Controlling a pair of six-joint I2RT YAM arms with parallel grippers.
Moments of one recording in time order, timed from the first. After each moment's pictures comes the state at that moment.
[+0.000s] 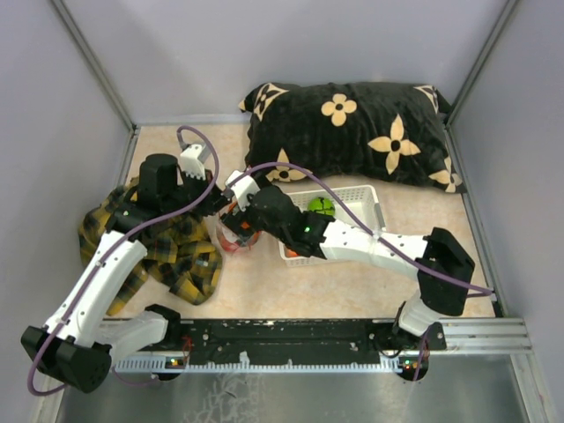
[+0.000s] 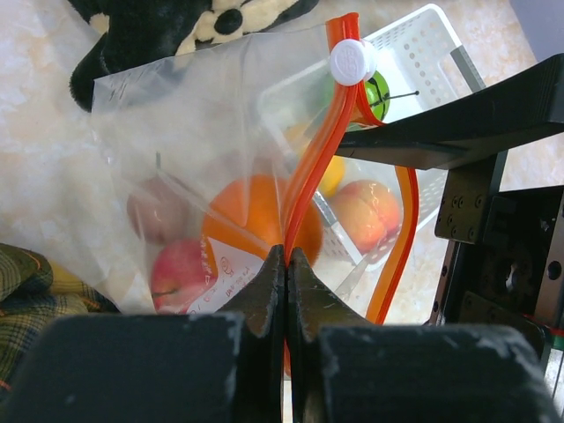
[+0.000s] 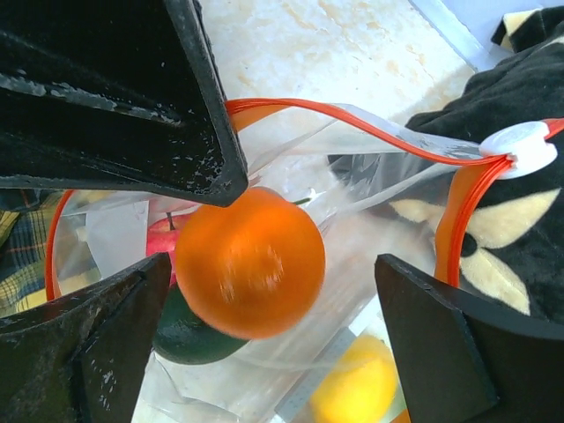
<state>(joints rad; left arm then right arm) -0.37 1.04 1.09 -0.56 0.33 -0.23 1.10 1.58 1.21 0.02 0.28 -0.14</state>
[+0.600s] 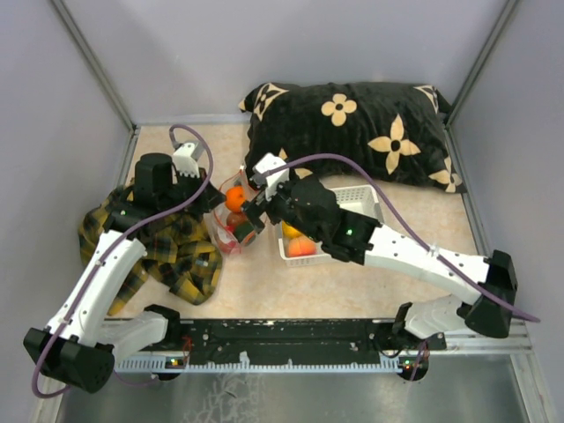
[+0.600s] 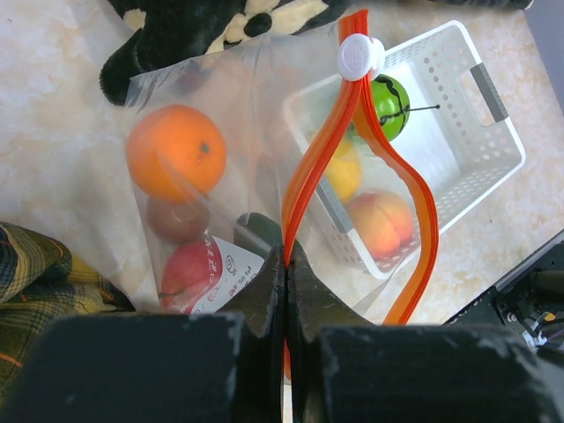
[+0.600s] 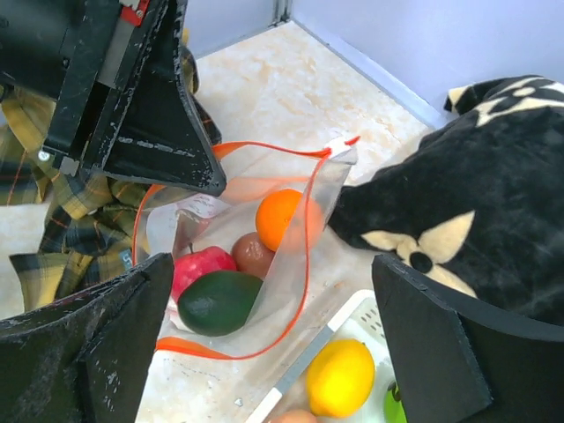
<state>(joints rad) -0.31 1.04 1.08 -0.55 0.33 -0.24 1.10 1.33 1.19 -0.02 0.25 -0.10</state>
